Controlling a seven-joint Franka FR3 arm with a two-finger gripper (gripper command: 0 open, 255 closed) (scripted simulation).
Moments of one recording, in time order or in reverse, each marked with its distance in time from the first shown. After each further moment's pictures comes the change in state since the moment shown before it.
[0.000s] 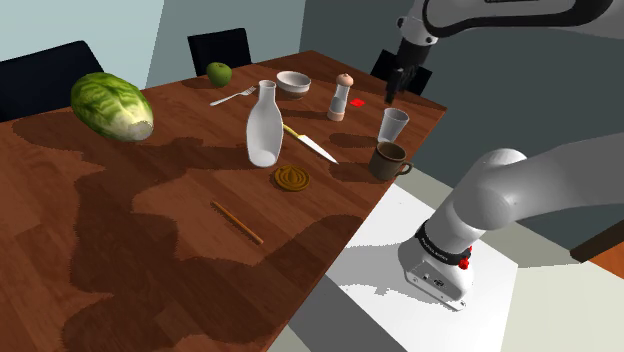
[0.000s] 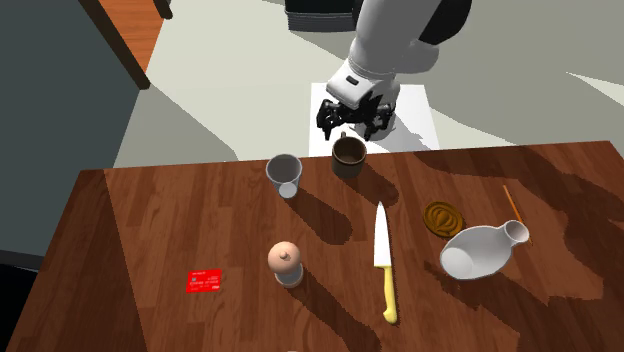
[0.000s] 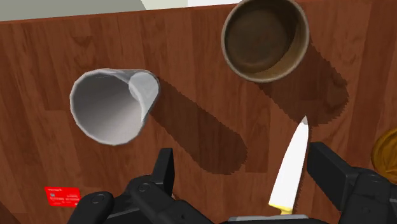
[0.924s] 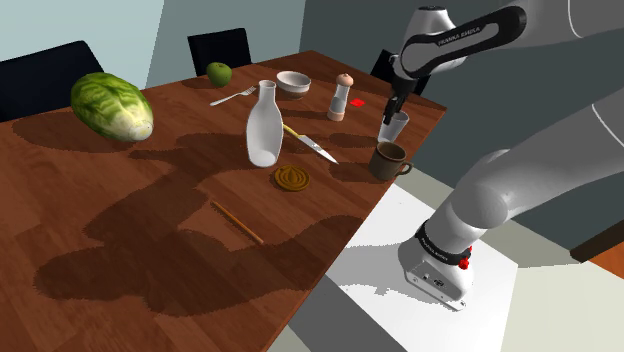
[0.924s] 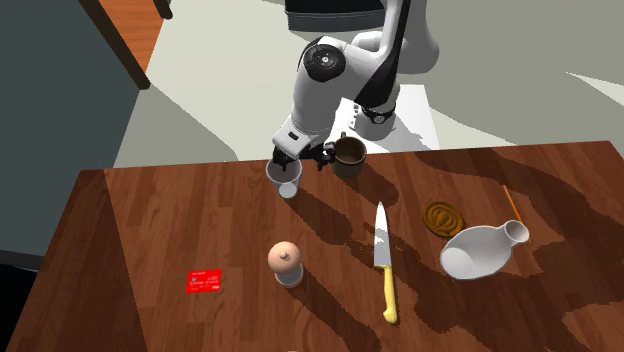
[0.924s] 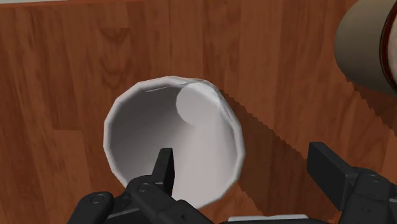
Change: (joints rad) arm -0.045 0.317 -0.224 -0.034 -0.099 0.357 -0.178
